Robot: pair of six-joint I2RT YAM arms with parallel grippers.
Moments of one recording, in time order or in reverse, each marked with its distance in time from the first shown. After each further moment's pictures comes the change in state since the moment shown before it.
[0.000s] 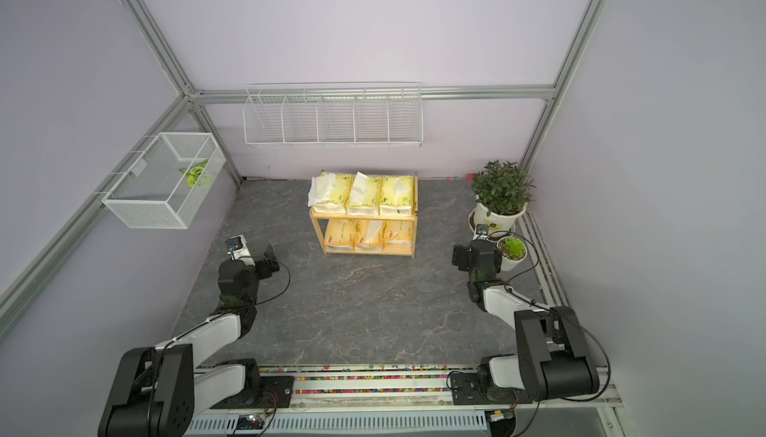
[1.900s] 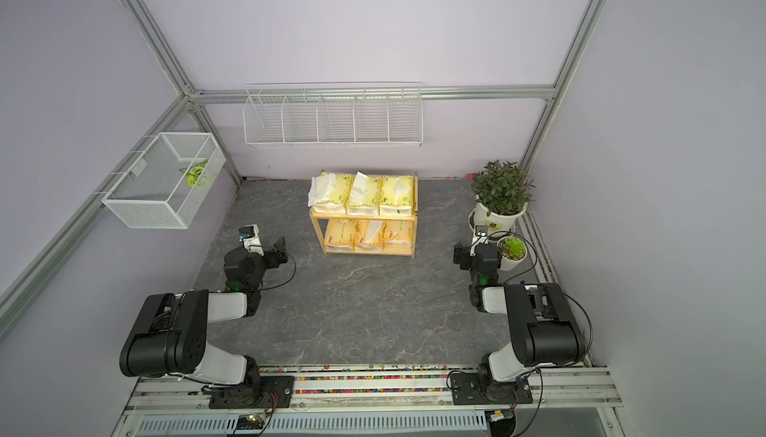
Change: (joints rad) left arm 0.028 0.301 0.111 0.197 0.212 0.043; right arm -0.061 0.176 -0.071 0.368 -0.095 -0.114
